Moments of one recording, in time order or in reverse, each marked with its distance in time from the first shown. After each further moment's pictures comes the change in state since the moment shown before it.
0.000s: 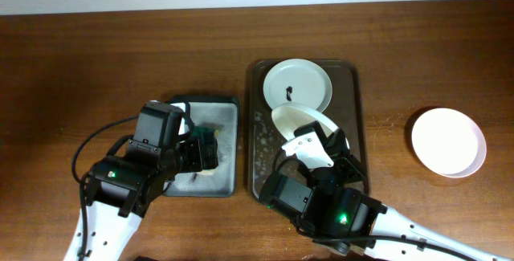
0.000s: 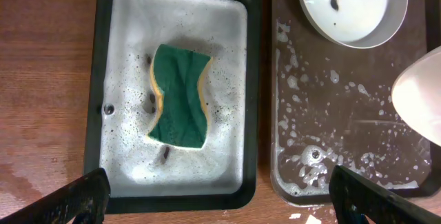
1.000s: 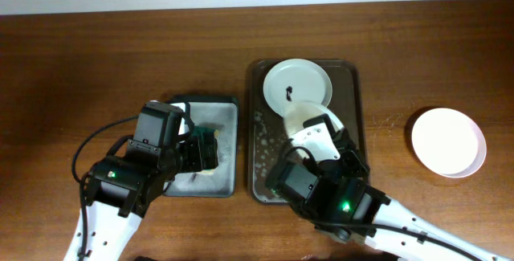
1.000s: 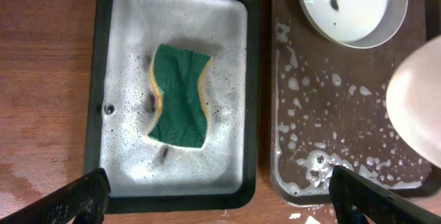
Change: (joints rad) left arm 0.000 0.000 0.000 0.000 0.000 0.000; right arm -0.104 0.008 -0.003 0.019 -0.113 0.035
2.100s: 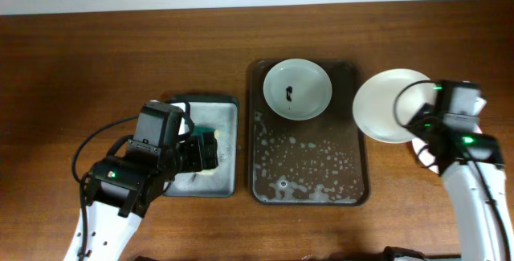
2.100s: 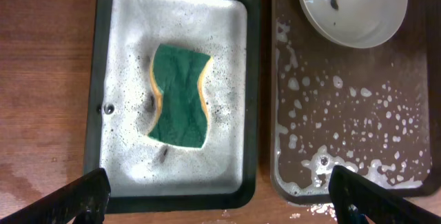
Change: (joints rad) left arm 0.000 0.000 0.000 0.000 0.000 0.000; right arm -1.247 0.013 0.000 0.219 -0.970 0.117
